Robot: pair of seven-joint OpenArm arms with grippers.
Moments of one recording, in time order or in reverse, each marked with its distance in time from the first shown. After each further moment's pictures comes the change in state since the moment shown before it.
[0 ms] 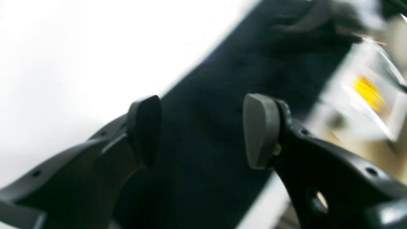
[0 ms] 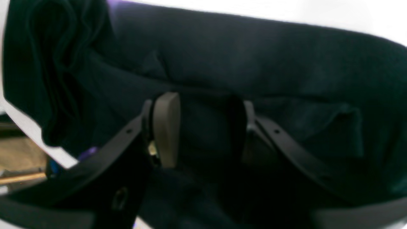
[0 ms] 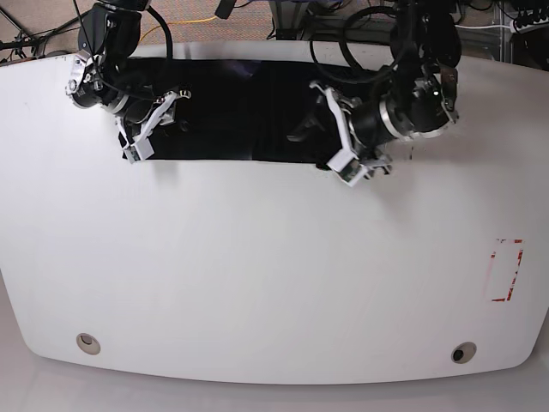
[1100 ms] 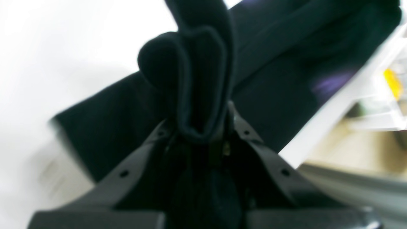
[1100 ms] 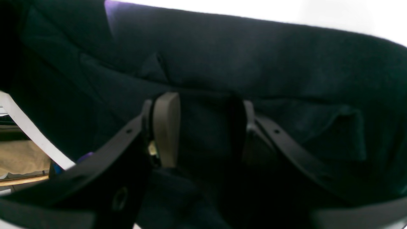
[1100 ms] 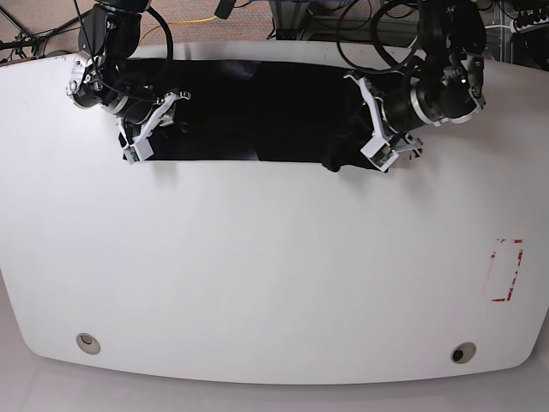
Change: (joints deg) left arm 4.0 -4.1 -4.7 0.0 -3.7 -1.9 0.7; right arm 0.6 0.0 -0.1 -3.3 -0.4 0.1 2.1
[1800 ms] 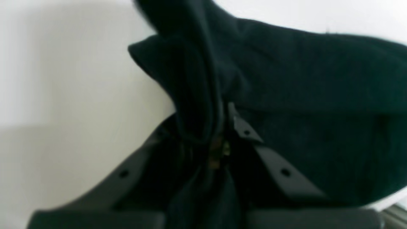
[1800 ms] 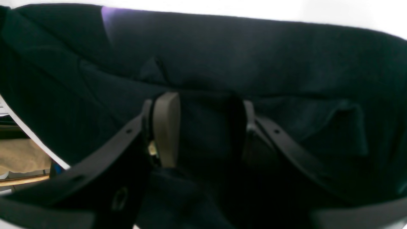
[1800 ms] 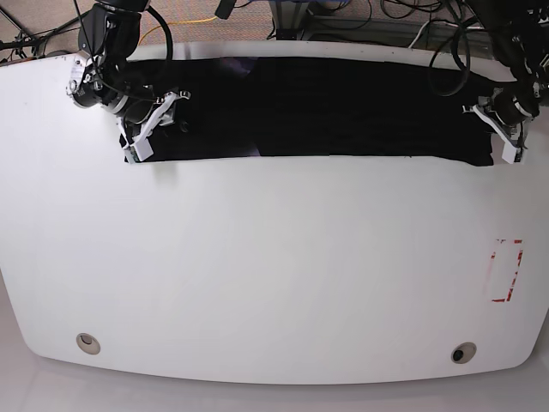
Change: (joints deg) left arm -2.7 -8.1 -34.6 -26.0 0.9 0.2 -0.7; right arm -0.1 0.0 -0.1 0.1 0.2 0.0 0.0
